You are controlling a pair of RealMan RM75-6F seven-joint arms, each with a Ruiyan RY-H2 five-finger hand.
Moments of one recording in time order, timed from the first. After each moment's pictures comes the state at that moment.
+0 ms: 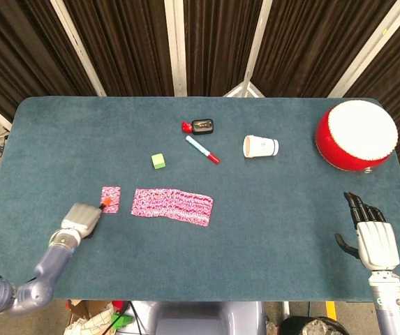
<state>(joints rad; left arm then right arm) -0.90 -1.32 0.18 -1.73 0.41 0.95 0.80 0.13 -1.30 0.10 -1.47 -1.49 1.49 -0.07</state>
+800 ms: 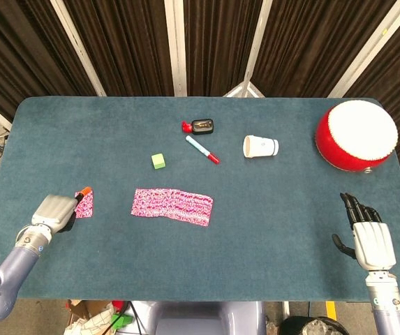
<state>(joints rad) -0.78 -1.11 0.14 -1.81 0.75 0.96 0.53 0.13 -1.31 0.09 -1.47 -1.49 1.48 -0.10</state>
